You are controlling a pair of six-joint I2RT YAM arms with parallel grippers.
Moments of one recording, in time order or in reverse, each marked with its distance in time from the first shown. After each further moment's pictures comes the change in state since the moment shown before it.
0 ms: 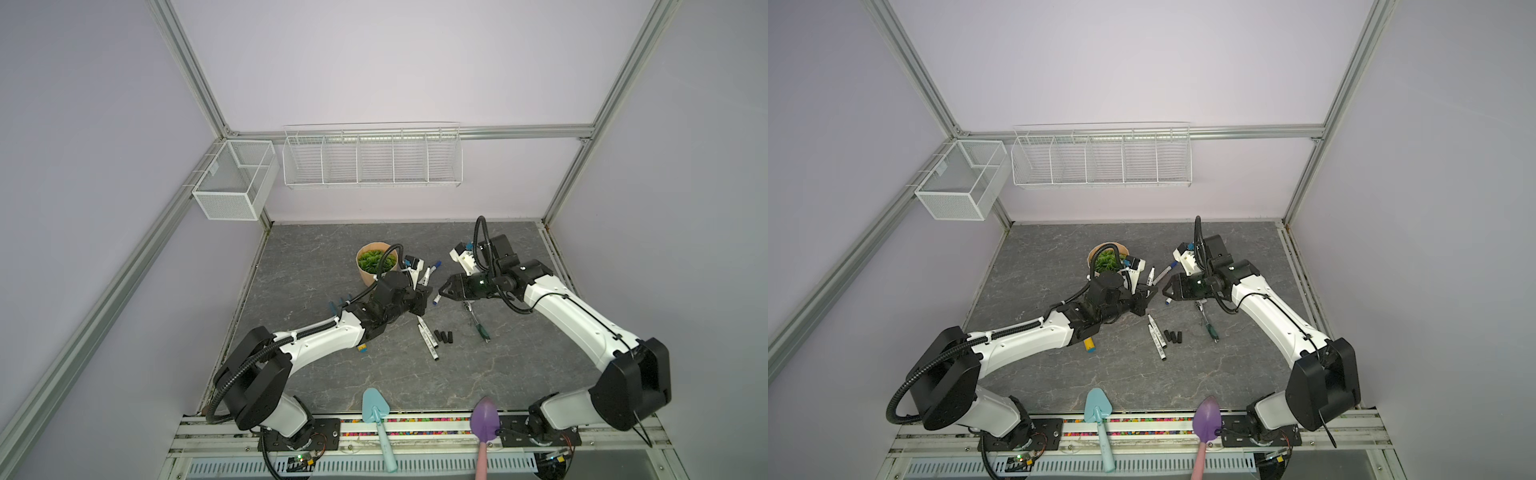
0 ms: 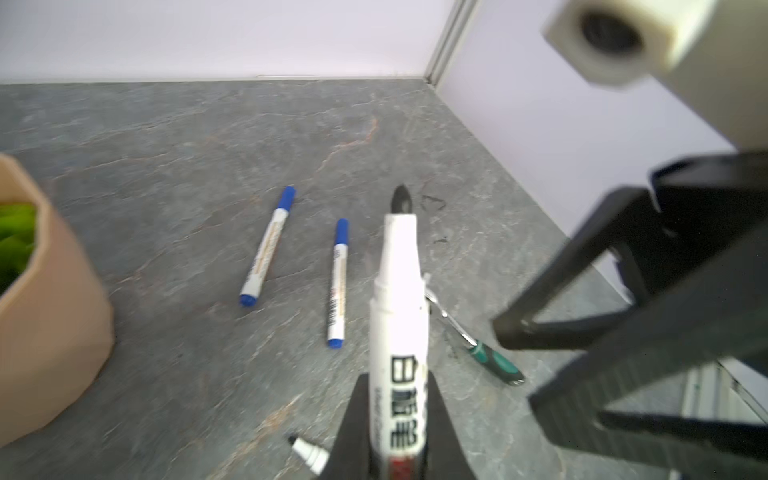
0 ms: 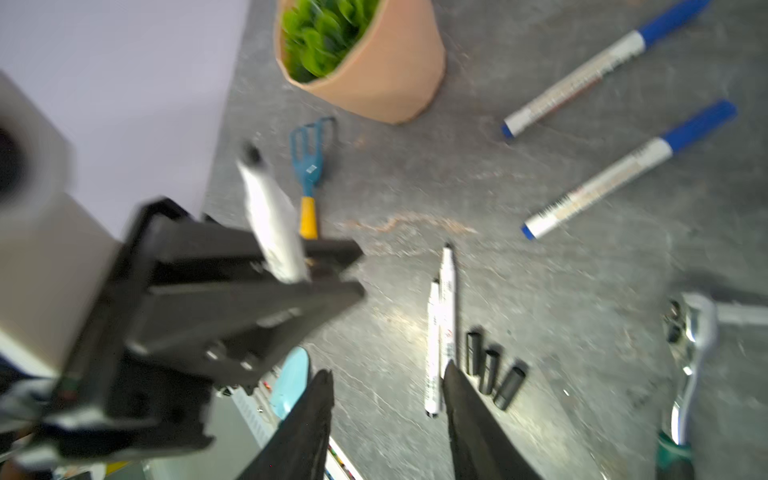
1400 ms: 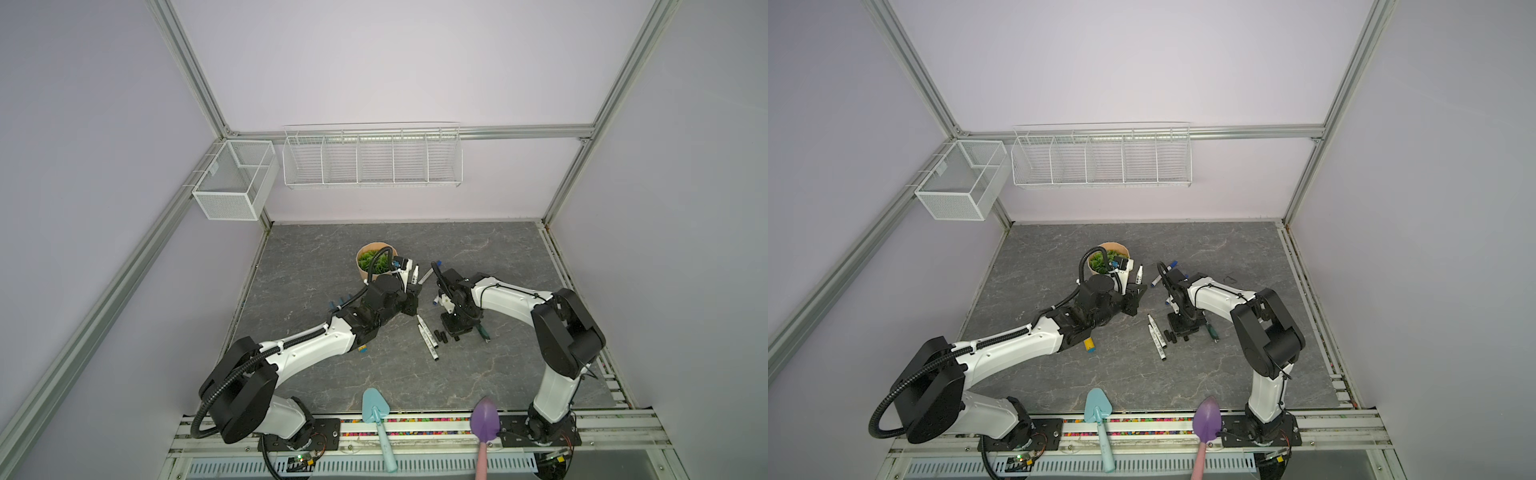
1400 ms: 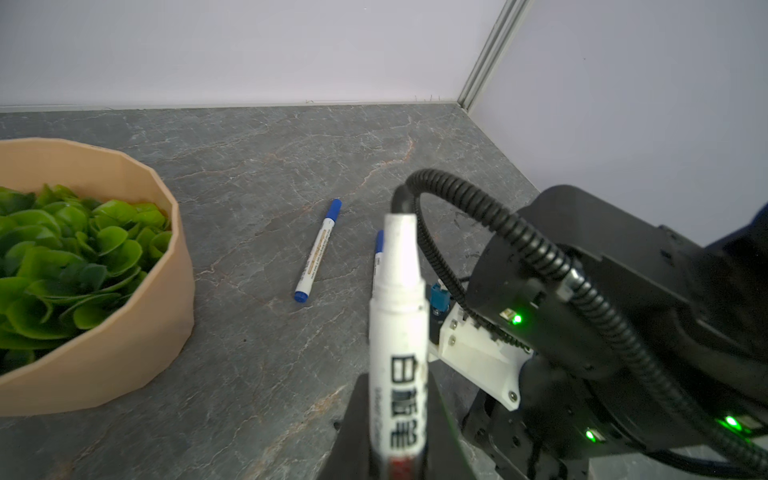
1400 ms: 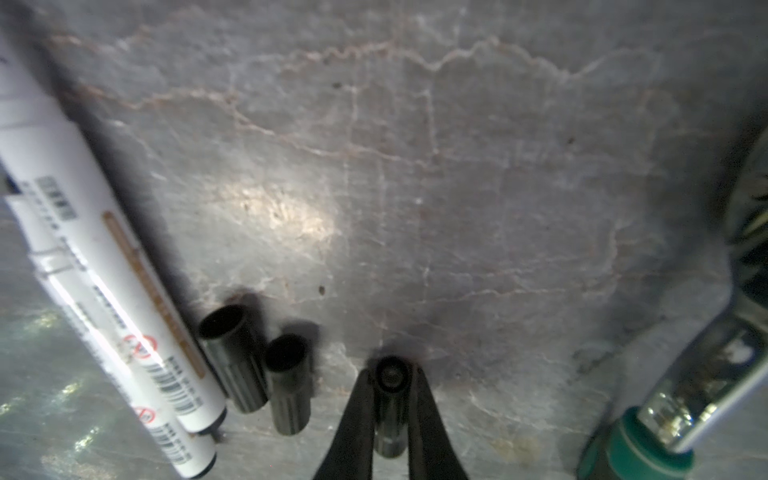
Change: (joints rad) left arm 0.011 -0.082 -0.058 0.003 -0.047 0.026; right arm 0.150 0.376 -0.025 -0.123 0.417 -0.048
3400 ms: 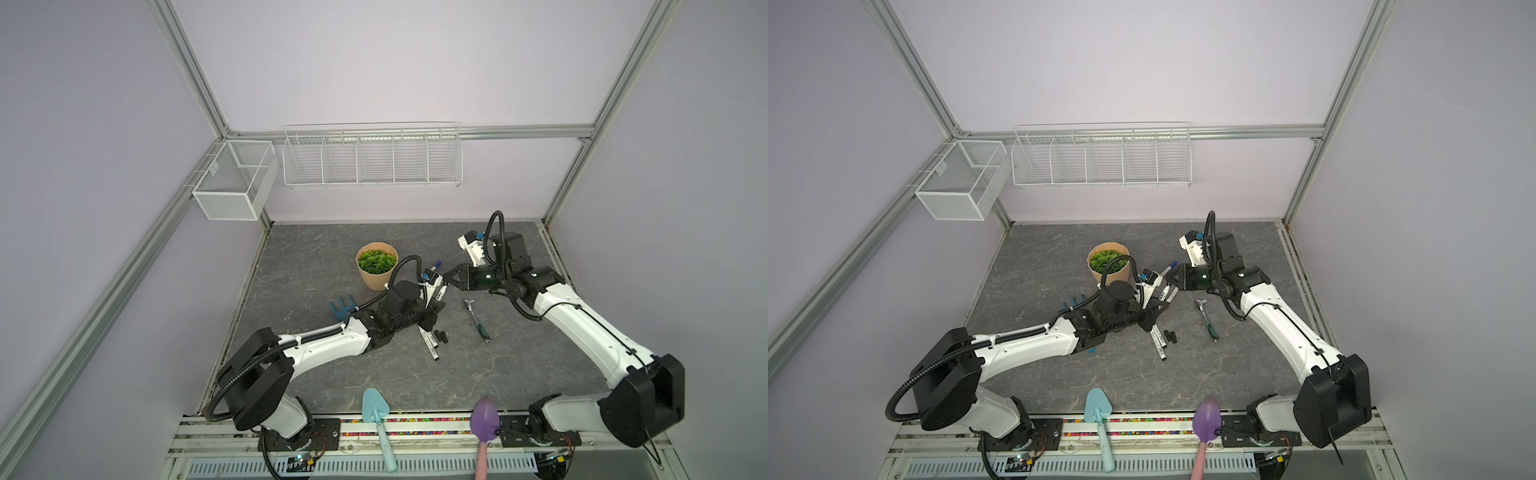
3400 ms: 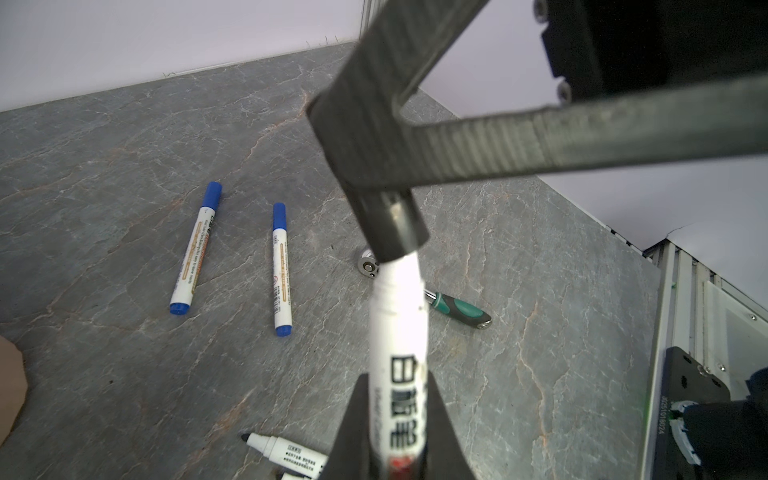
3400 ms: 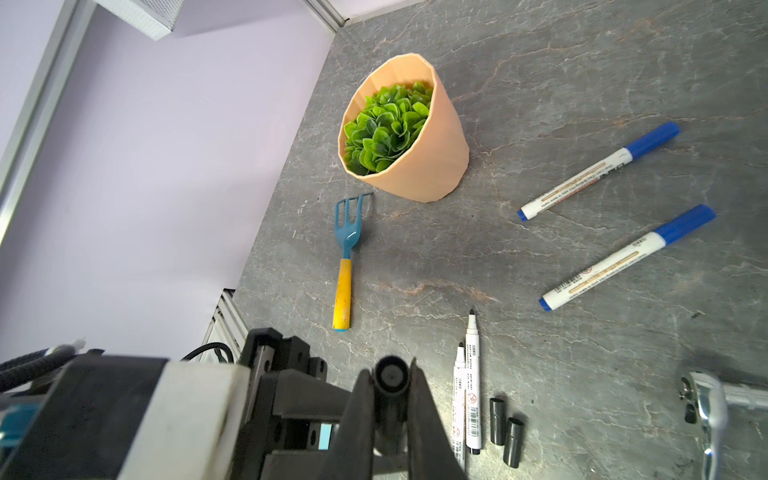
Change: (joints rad) left arm -0.107 0.089 0.064 -0.011 0.126 0.127; right arm -0.185 -0.462 -0.005 0.379 -0.508 0.165
